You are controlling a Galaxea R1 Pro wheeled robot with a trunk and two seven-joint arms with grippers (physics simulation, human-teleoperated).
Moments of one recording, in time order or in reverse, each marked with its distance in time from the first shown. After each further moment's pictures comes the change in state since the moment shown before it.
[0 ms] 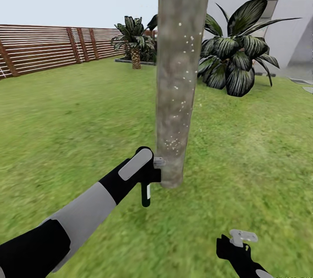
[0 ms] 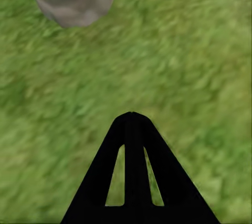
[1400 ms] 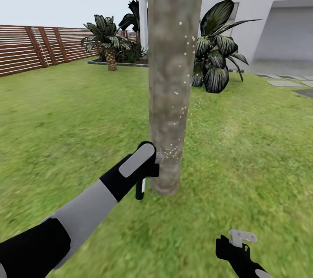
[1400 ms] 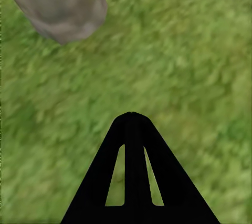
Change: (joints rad) left arm -0.019 -0.014 0.004 -0.072 0.021 -0.003 0.204; right arm 0.000 0.005 0.001 -0.002 -0.003 0.008 0.000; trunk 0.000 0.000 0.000
